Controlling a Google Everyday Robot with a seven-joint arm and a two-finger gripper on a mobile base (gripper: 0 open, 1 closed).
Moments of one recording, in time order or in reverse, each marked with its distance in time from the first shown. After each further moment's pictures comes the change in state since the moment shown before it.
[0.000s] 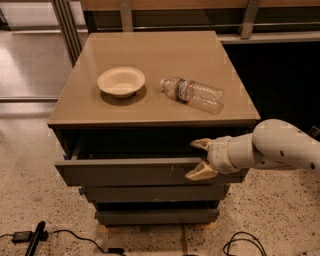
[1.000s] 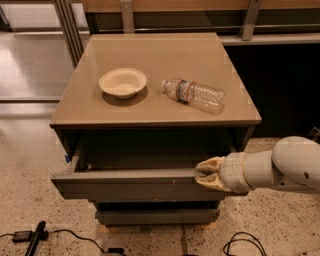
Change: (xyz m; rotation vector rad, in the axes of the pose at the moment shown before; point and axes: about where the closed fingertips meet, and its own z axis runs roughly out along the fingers) arm 0.009 0.045 -0.032 -0.004 0.011 0.008
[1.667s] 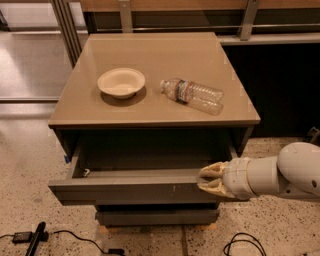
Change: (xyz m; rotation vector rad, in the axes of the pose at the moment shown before) arm 0.001 0.015 -0.012 0.006 0.005 0.008
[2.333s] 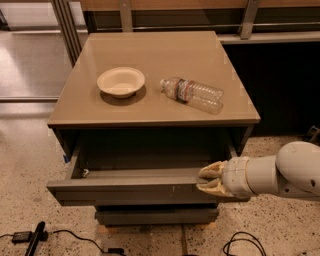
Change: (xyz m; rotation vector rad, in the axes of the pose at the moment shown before) arm 0.000 0.000 0.000 0.000 0.000 0.000
